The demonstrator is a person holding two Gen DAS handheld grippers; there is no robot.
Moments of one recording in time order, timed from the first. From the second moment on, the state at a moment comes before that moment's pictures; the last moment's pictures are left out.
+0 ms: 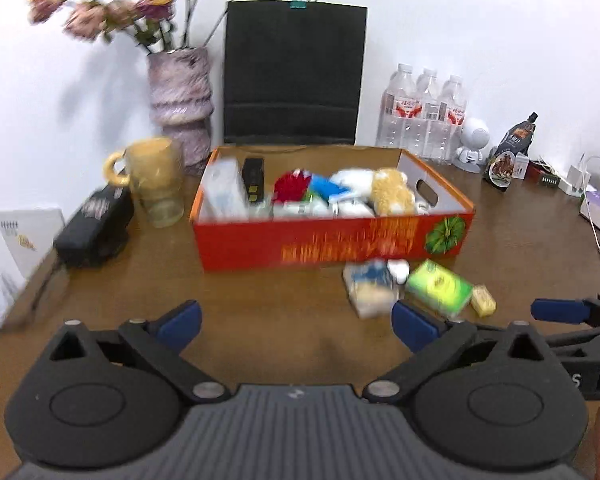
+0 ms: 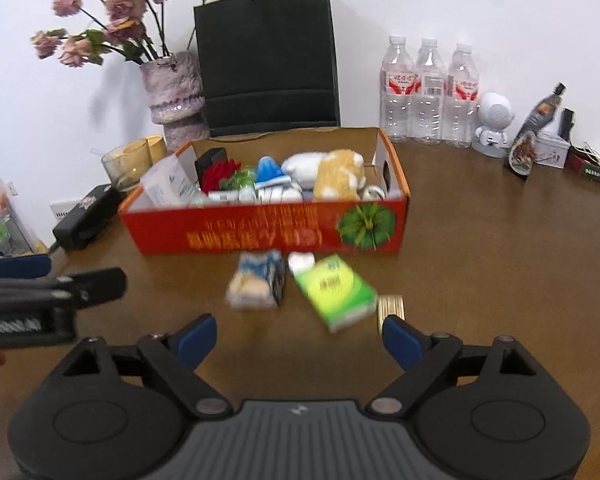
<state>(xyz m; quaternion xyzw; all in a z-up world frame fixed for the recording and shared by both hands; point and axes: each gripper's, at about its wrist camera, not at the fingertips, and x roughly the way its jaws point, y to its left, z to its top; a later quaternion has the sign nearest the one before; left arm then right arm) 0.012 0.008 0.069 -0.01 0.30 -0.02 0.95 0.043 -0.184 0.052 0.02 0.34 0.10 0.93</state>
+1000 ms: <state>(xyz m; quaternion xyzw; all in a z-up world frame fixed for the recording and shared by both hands) -0.008 0.000 0.003 0.01 0.34 -0.02 0.94 0.009 -0.187 -0.005 -0.01 0.34 0.08 0.94</state>
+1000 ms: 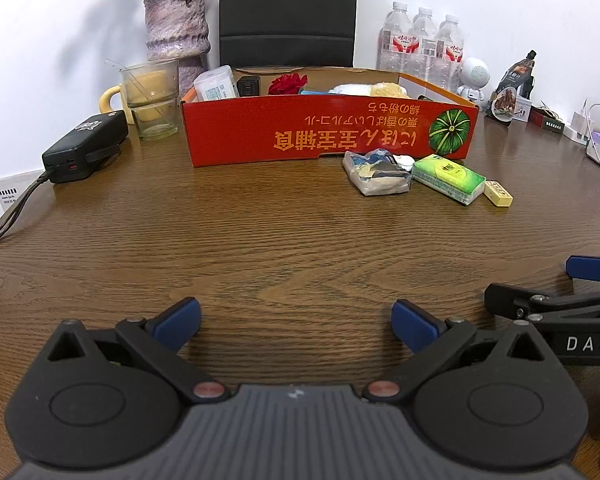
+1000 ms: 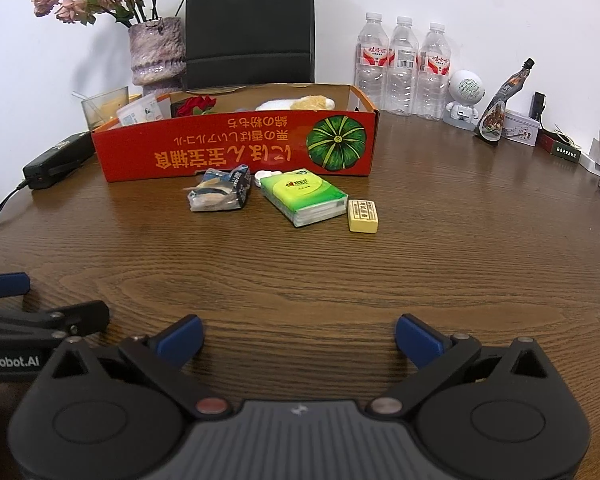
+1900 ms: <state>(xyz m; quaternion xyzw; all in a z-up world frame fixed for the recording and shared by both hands) 0.057 -0.003 0.018 -0.02 0.33 -0.06 0.94 0.118 -0.184 0.028 -0.11 0.33 0.17 0.92</state>
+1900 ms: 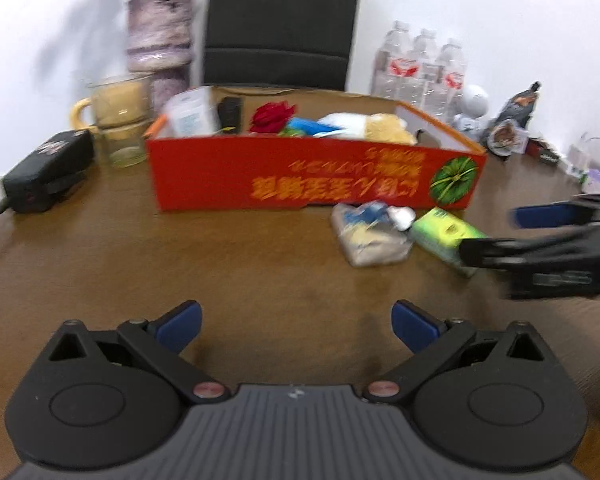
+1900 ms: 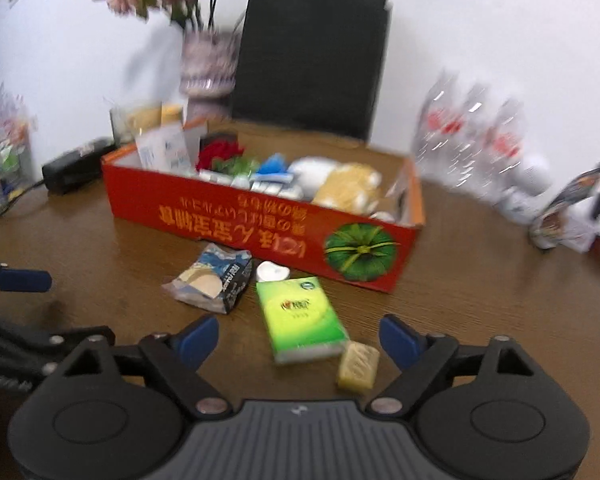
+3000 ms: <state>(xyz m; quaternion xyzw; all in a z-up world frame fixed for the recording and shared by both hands) 0.159 0.025 0.117 -0.04 0.28 -0.06 0.96 0.154 -0.220 0.105 0.05 0.26 0.17 0.95</state>
